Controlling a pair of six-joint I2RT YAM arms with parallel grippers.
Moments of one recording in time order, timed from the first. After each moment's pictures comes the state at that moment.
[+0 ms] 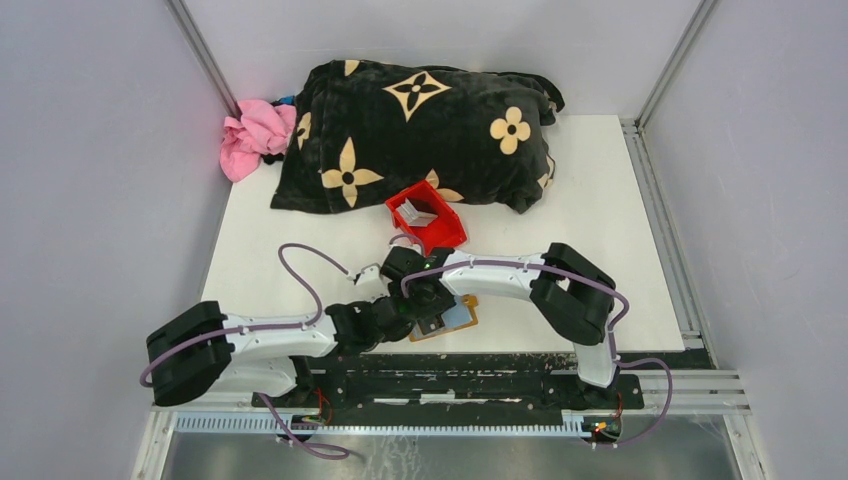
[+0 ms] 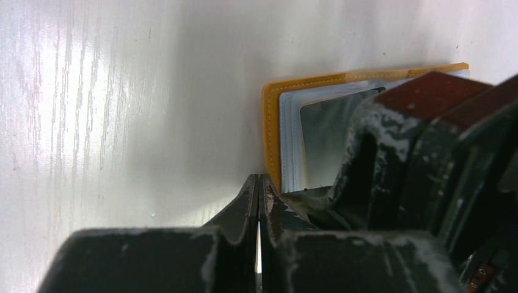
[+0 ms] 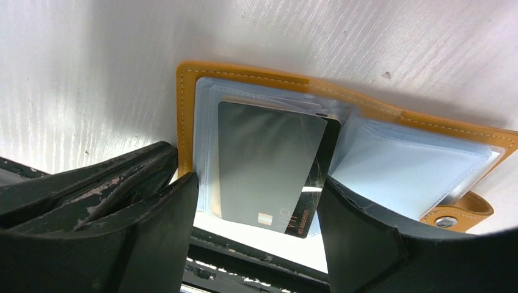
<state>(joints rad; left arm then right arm) -1.13 1.21 0.44 -0.25 -0.48 -1.32 1.11 1.97 1.33 -0.68 0.09 0.64</state>
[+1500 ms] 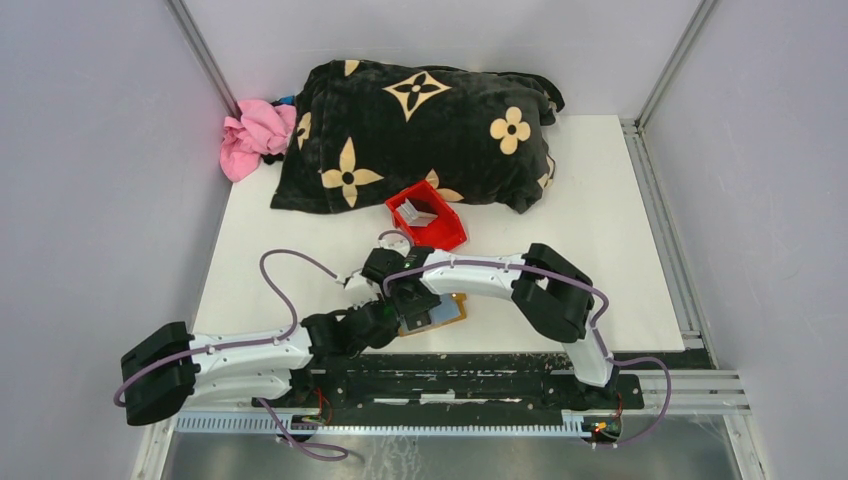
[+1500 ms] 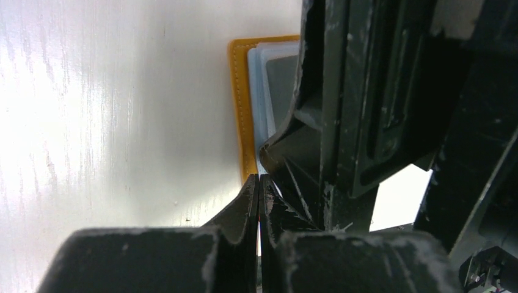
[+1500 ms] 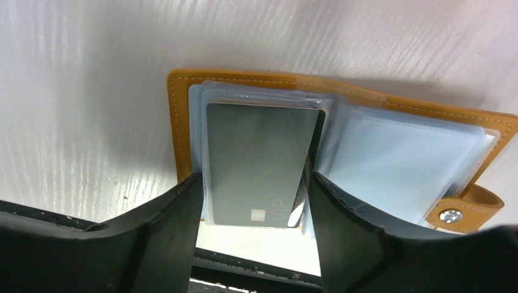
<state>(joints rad) -1.13 0.99 0.31 -0.21 -0.49 -1.24 1.15 2.06 1.51 -0.78 0.22 0.75</state>
